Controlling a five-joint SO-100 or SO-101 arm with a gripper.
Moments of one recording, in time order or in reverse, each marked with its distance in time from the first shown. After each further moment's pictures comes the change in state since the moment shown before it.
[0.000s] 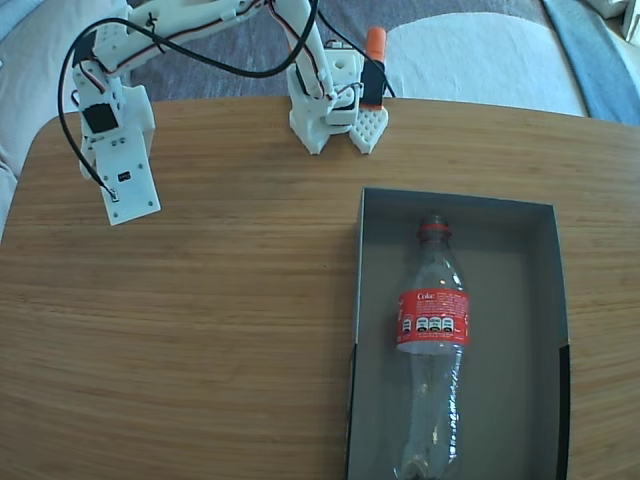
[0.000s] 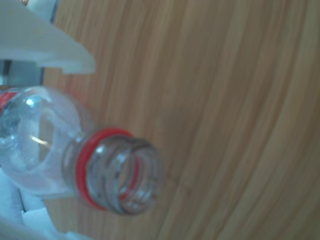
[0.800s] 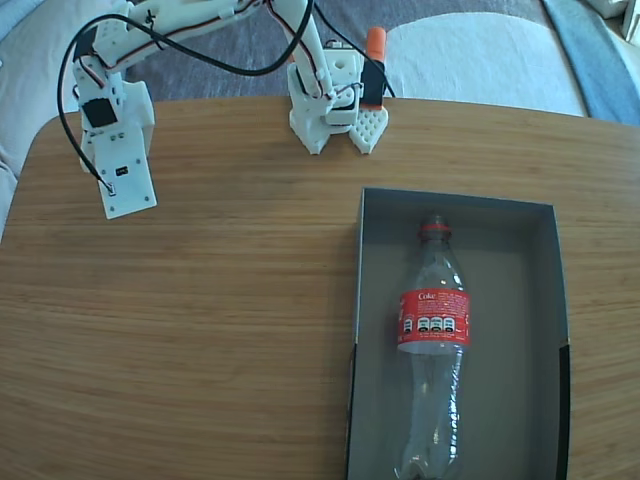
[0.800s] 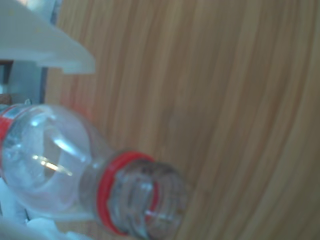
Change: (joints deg) arm 2.5 -0.7 0.0 0.0 0.1
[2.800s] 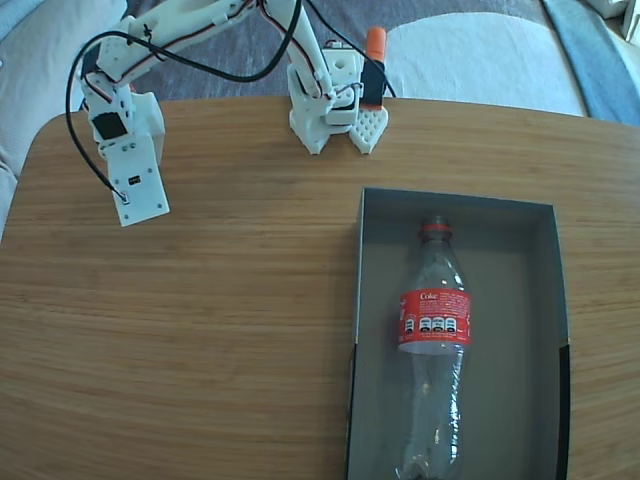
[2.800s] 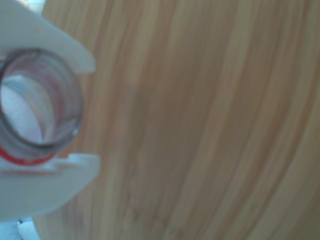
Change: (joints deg) arm -0.4 -1.9 4.4 -4.5 -0.7
